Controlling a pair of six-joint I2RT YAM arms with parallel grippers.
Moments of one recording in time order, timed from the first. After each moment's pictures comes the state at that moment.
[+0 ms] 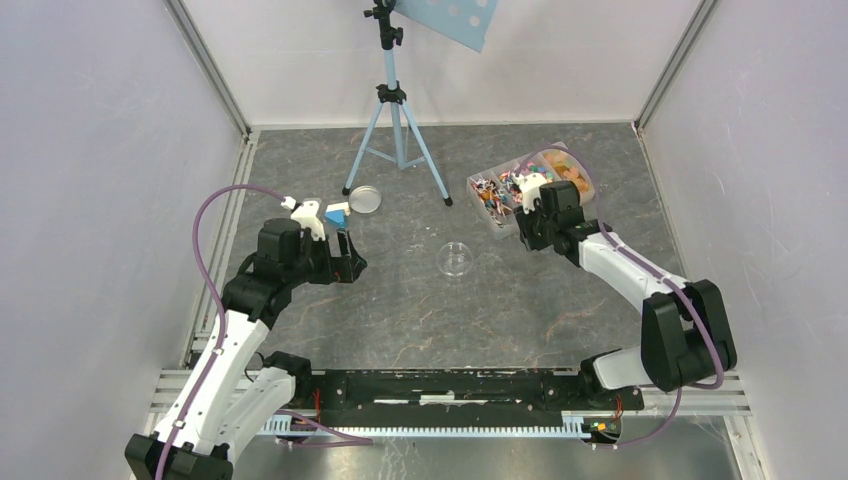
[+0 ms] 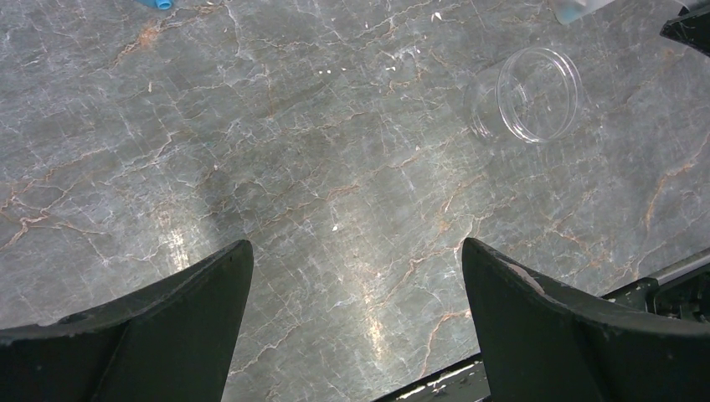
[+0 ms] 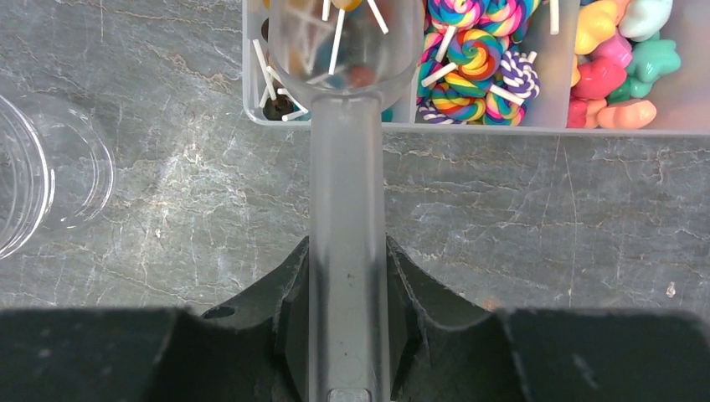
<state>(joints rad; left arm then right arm) -0.26 0.76 0.75 -0.63 0.18 -0.28 0.31 1.42 0.85 -0.25 -0.03 -0.16</state>
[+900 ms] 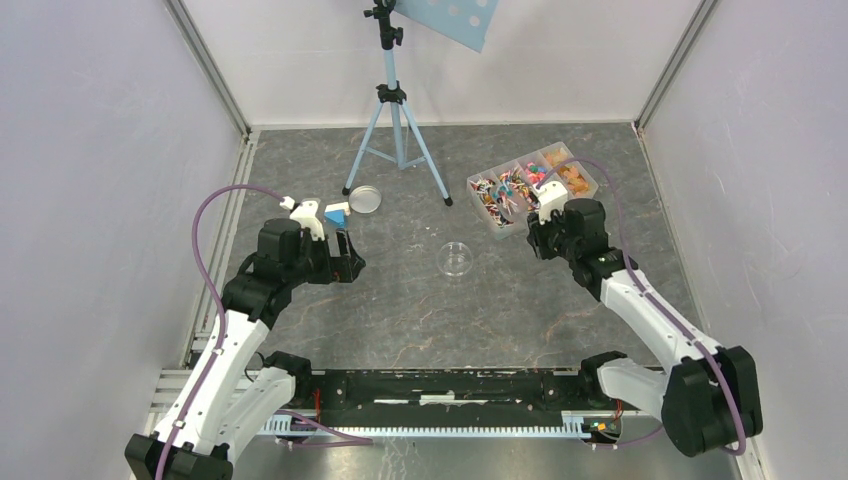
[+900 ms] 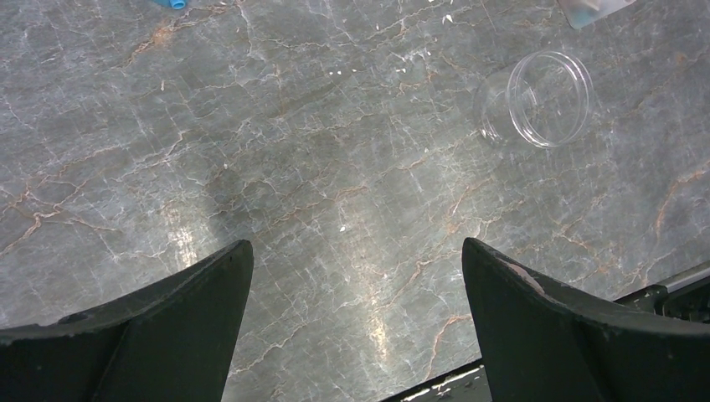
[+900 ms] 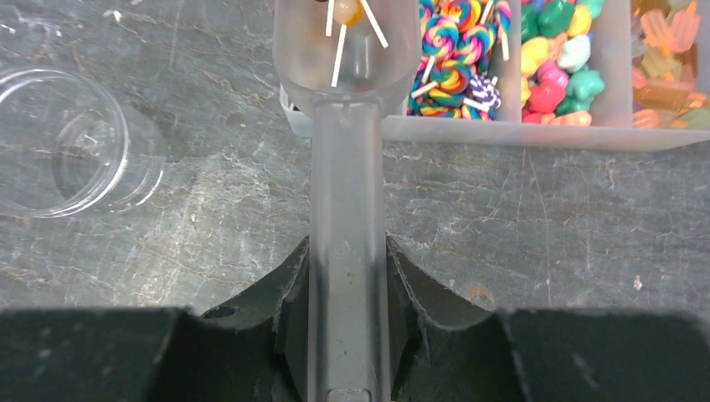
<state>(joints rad) -0.26 0.76 0.75 -0.63 0.16 -0.28 0.27 1.12 0.66 -0.14 -0.10 -0.16</state>
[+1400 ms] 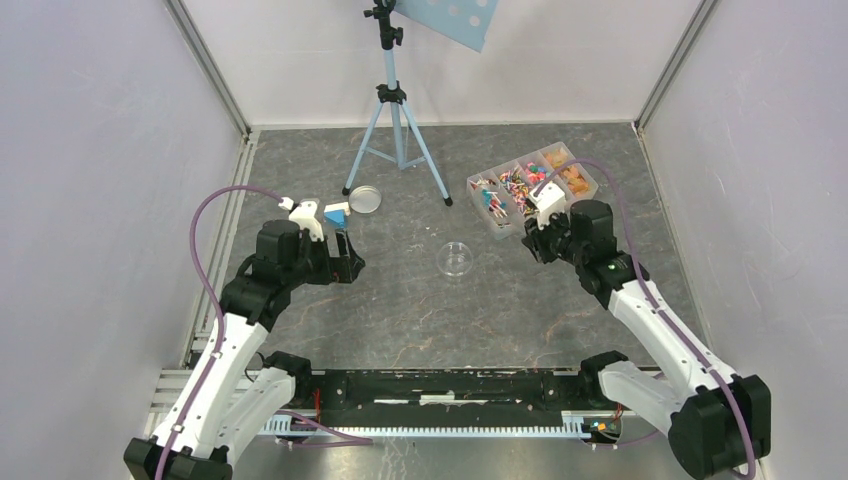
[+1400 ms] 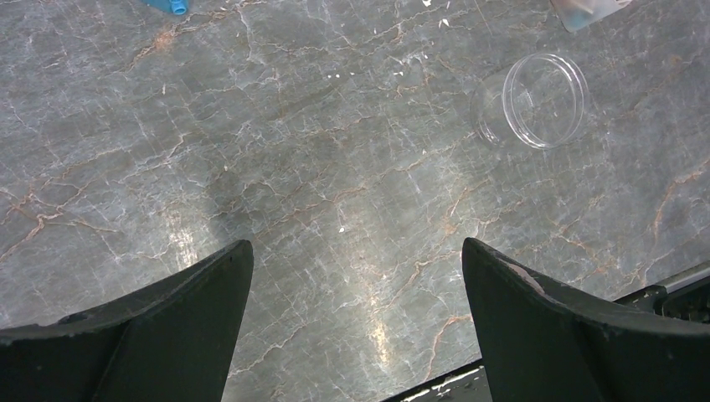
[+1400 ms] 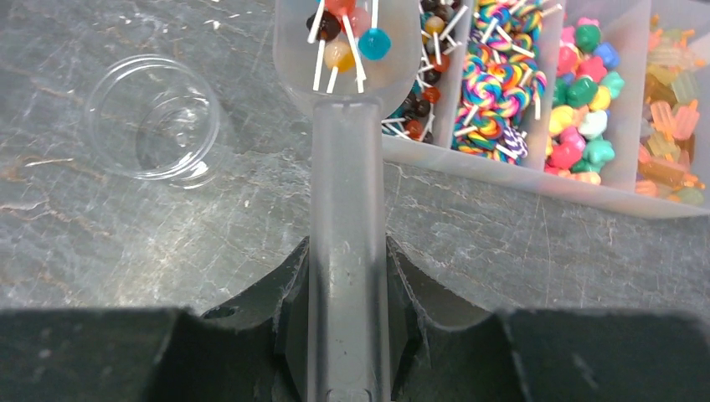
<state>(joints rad) -0.26 0.75 0.75 -0.64 0.16 -0.28 0.29 0.99 0.68 -0.22 -0.23 -0.25</state>
